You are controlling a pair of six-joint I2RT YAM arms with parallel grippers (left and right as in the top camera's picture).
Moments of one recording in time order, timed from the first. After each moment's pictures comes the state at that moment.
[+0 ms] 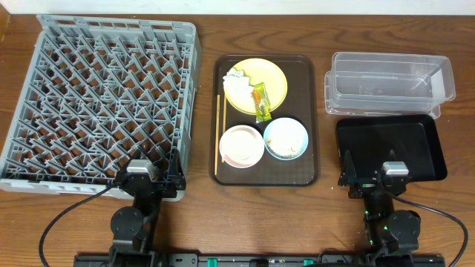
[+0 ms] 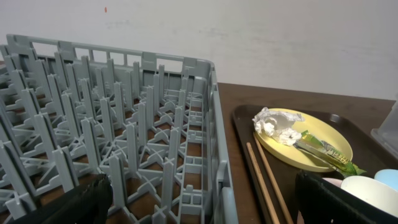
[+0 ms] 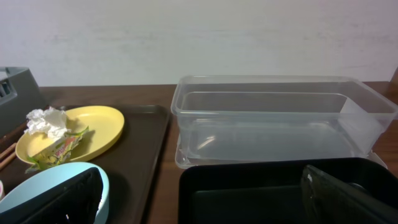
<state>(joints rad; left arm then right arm) -0.09 0.01 0.01 -0.11 0.00 -0.16 0.09 0.01 0.01 -0.06 0.06 0.06</state>
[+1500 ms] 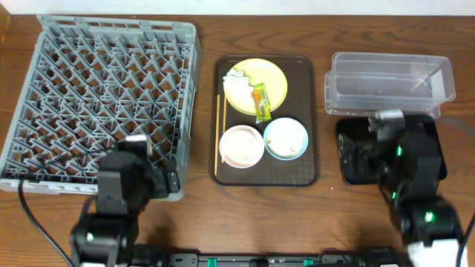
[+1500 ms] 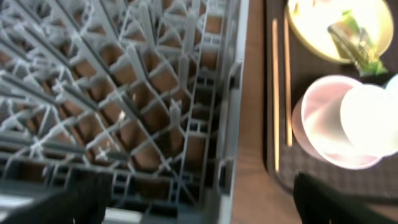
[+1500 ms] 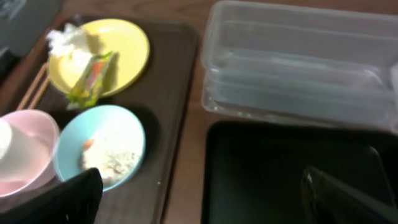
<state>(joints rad) -0.09 0.67 0.72 -0.88 0.00 -0.20 0.09 0.83 0.77 -0.62 -0.08 -0.01</state>
